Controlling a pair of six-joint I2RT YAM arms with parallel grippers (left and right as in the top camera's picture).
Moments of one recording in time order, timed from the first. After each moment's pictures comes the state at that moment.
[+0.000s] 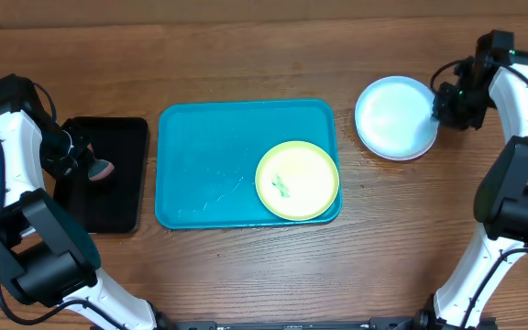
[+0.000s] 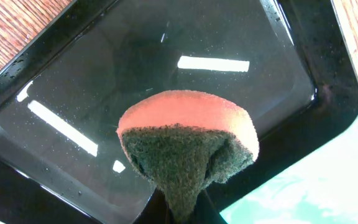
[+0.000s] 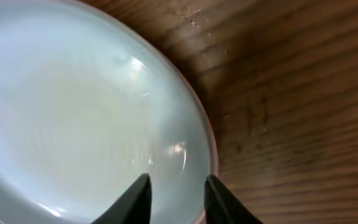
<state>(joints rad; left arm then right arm) 0.48 1.93 1.58 -1.13 0.12 -0.43 -0.23 2.18 1.80 -1.08 -0.18 0.15</state>
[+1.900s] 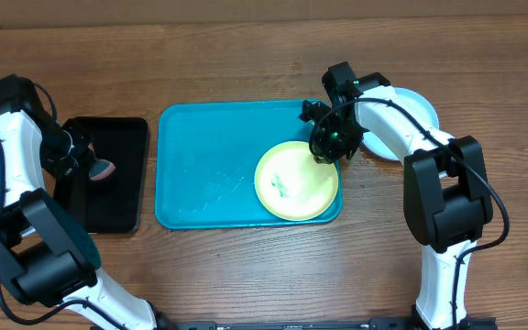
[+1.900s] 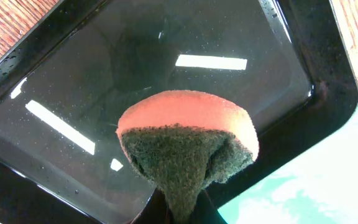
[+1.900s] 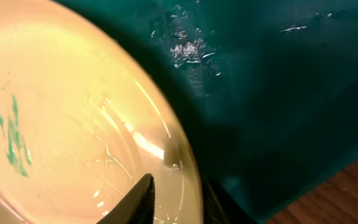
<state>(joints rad) 0.48 1.93 1.58 -1.13 0.14 -0.43 0.33 2.17 1.63 -1.02 -0.27 -0.31</state>
